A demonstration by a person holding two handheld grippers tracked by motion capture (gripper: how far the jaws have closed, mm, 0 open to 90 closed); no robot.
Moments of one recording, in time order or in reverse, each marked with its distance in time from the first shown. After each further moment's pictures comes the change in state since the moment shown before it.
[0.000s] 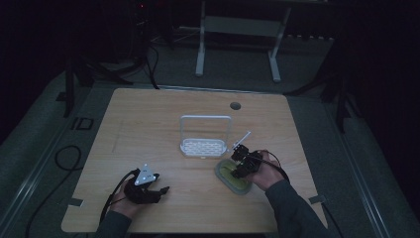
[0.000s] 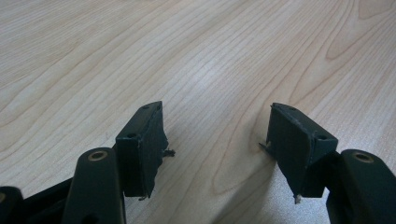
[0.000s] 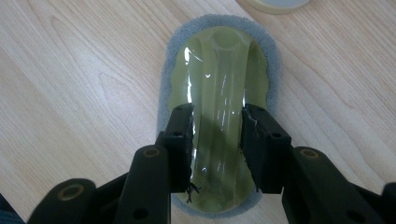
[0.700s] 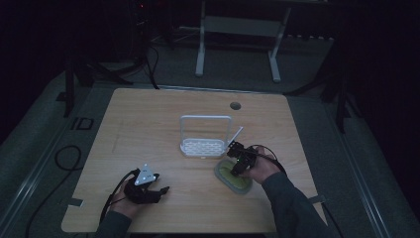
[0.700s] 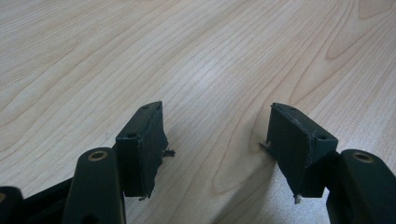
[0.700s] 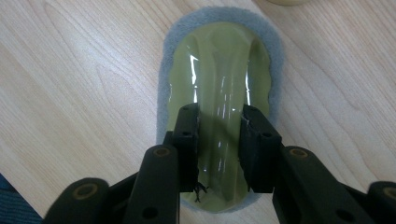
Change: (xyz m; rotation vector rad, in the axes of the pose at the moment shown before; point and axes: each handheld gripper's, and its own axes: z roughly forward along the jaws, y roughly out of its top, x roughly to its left) left arm 0.000 0.000 0.000 0.000 0.000 0.000; right arm -0.004 0.019 0.004 0.122 0.021 -0.030
